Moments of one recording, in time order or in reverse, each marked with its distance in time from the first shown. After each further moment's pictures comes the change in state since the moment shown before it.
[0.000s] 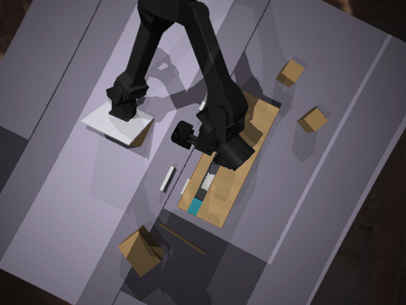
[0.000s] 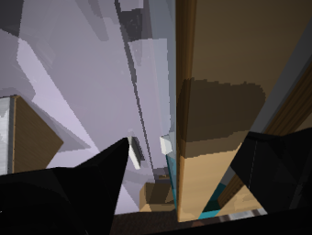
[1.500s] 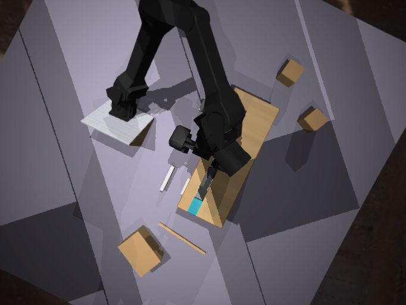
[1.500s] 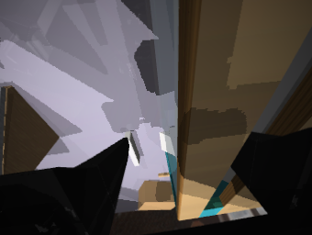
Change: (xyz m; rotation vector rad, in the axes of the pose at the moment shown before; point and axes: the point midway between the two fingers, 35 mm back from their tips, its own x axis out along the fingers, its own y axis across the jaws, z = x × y) arm 0.005 0.001 -0.013 -0.004 0.003 0.002
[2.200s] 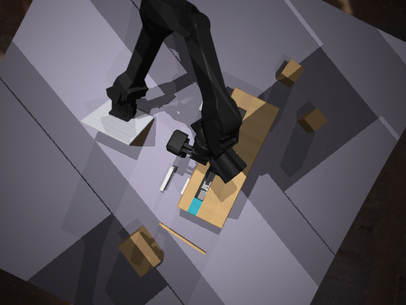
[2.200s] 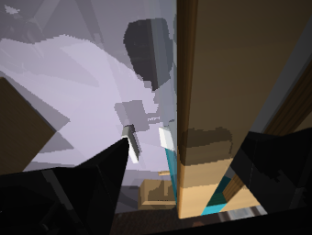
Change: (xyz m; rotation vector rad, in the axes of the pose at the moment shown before) arm 0.004 0.000 -0.014 0.008 -0.005 -0.003
